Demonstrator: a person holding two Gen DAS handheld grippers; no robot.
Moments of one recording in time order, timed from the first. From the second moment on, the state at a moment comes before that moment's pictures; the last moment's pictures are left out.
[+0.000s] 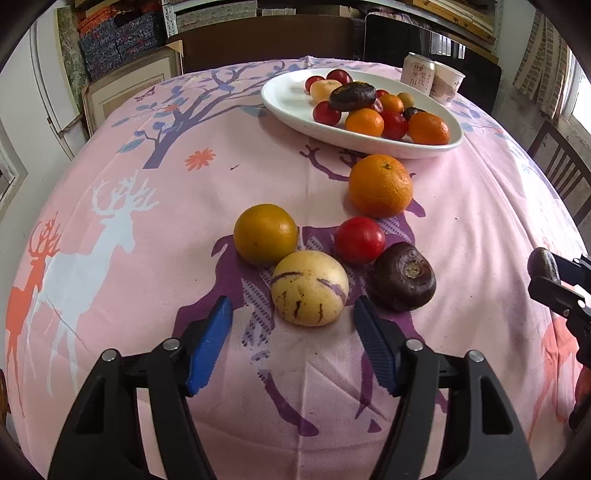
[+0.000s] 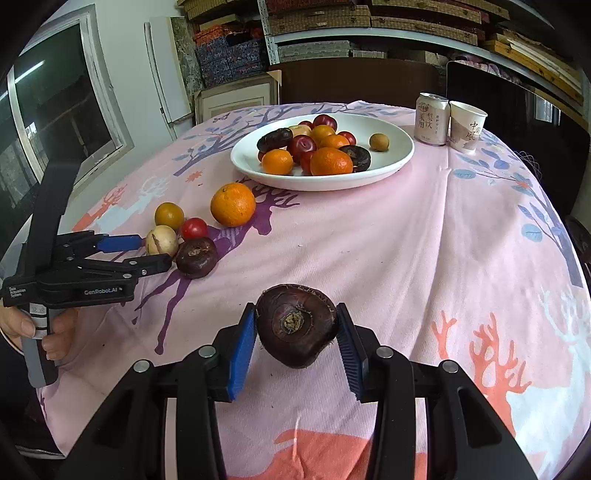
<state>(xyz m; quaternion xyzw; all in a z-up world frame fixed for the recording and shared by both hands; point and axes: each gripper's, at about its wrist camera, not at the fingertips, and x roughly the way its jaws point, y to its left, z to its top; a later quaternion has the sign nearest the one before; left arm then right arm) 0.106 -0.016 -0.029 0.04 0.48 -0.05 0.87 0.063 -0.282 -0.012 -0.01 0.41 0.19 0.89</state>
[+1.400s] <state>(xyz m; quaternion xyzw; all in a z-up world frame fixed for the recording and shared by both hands) 0.242 -0.044 0.024 -0.02 0.45 -0.03 0.89 0.196 -0.249 0.024 0.02 0.35 0.20 0.91</state>
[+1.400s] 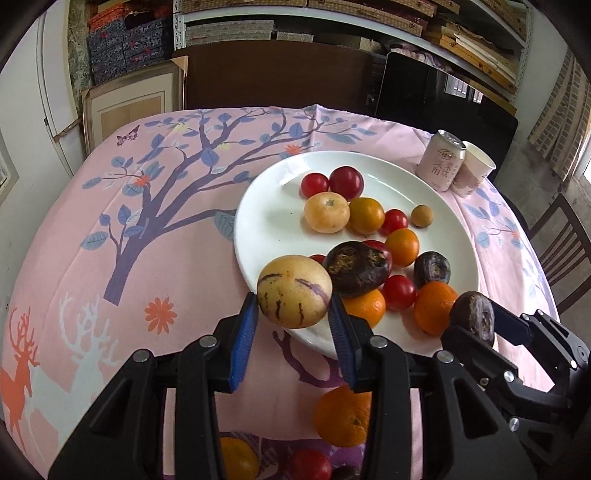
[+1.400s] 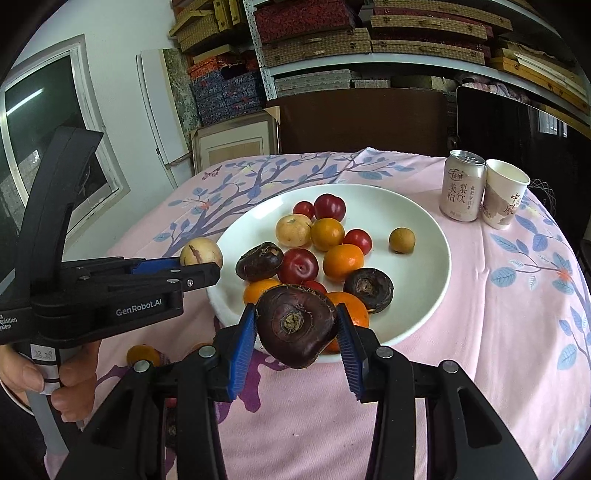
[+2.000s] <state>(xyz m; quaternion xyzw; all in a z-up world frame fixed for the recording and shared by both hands) 0.256 -0.038 0.021 -0.03 0.43 -0.01 0.90 0.221 -0.234 0.014 0.01 0.34 0.17 0.92</state>
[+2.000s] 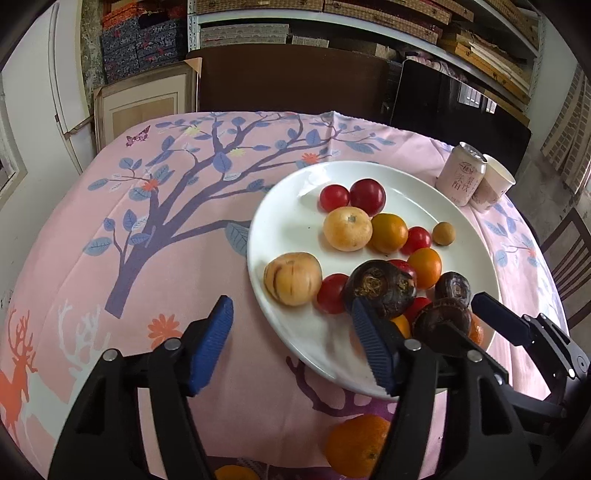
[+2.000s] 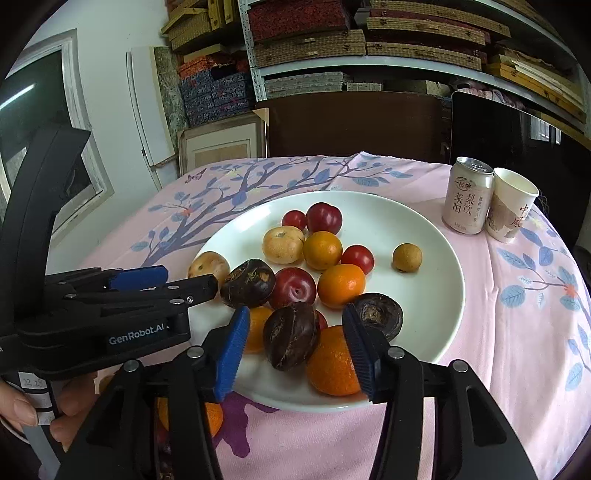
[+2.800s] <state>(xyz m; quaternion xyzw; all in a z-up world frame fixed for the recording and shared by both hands) 0.129 0.019 0.021 0.04 0.41 0.00 0.91 0.105 -0.205 -0.007 -0.08 0.40 0.27 0.87</state>
